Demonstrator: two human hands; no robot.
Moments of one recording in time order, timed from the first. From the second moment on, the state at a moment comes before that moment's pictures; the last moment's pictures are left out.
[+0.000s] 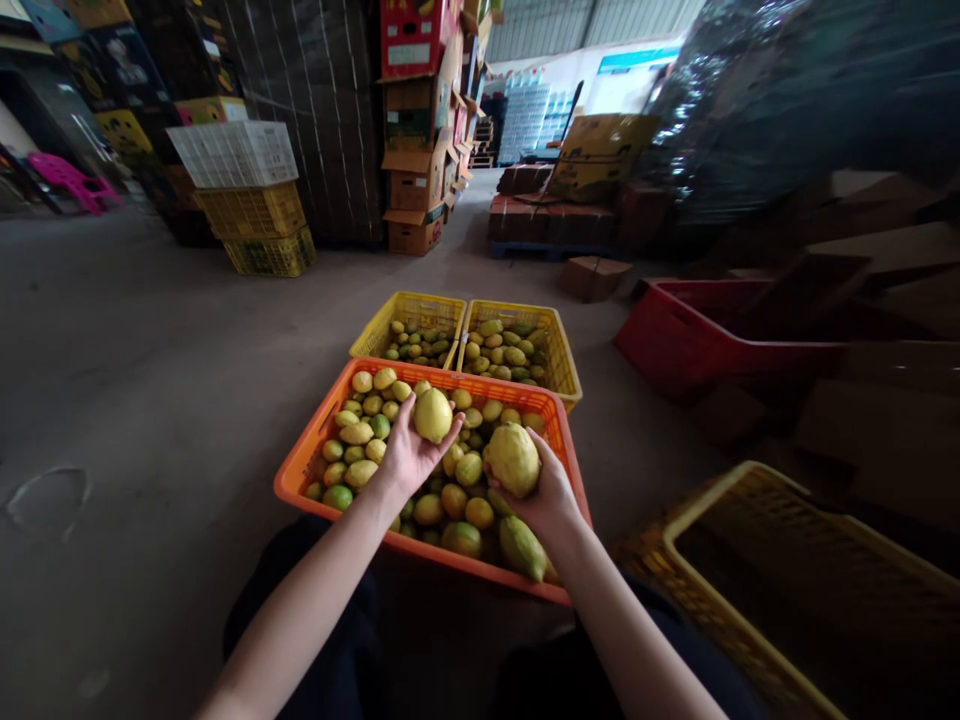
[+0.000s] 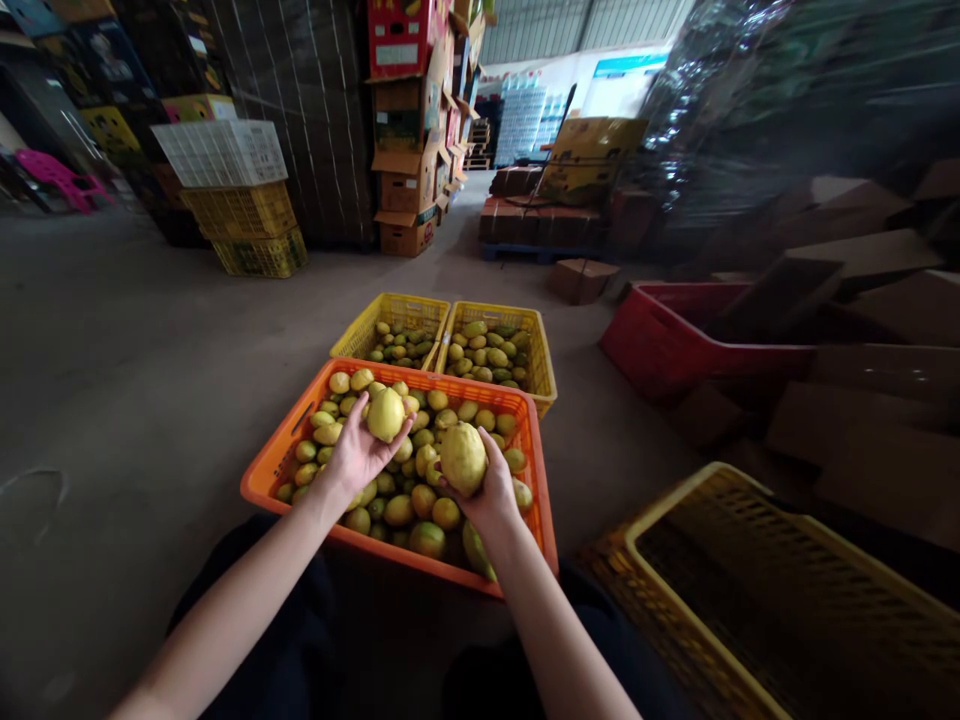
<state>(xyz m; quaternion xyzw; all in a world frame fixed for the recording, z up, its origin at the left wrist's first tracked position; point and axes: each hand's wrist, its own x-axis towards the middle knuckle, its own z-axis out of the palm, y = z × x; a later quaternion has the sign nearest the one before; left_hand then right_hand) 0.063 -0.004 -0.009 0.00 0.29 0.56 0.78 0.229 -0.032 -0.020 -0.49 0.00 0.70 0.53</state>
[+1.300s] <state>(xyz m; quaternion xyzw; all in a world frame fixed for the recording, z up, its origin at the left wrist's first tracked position) 0.062 -0.005 -0.019 -0.04 0.29 0.56 0.77 0.237 -0.024 -0.032 -0.46 0.07 0.68 0.57</state>
